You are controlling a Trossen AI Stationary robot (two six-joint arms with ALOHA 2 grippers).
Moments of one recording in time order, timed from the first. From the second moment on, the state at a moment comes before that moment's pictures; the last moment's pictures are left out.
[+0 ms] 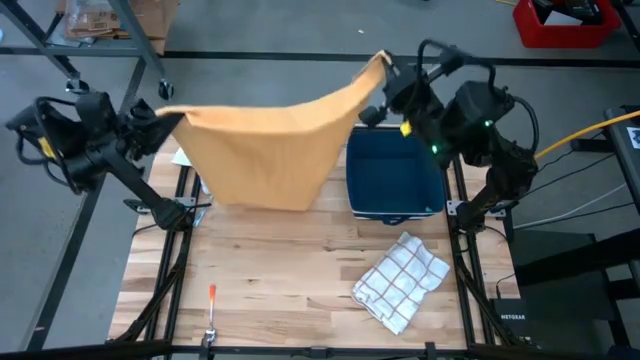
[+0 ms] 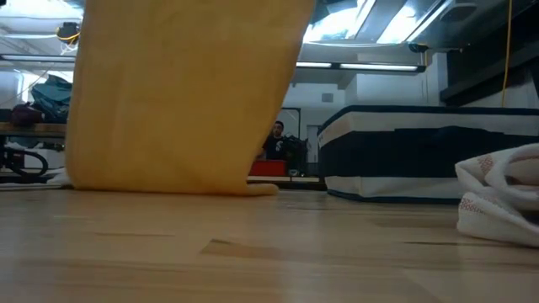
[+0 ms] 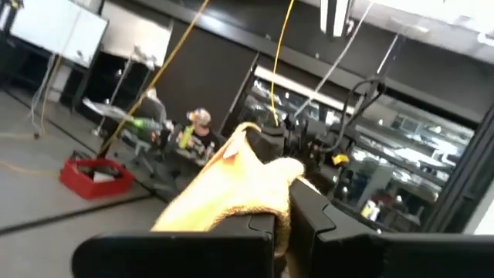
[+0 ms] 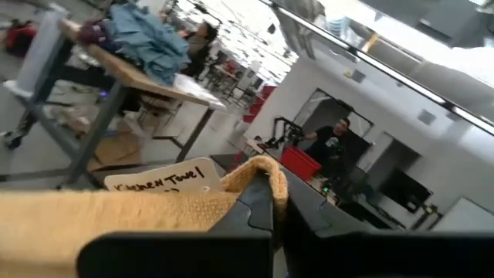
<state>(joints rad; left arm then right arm) -0.75 0.99 1.61 -0.02 -1.12 0.03 0.16 1.68 2.36 -0.35 1.19 -0.87</state>
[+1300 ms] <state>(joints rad) -1.32 1.44 1.61 0.34 -1.57 -0.05 1.01 1.73 2.35 -0.39 1.57 -0.48</state>
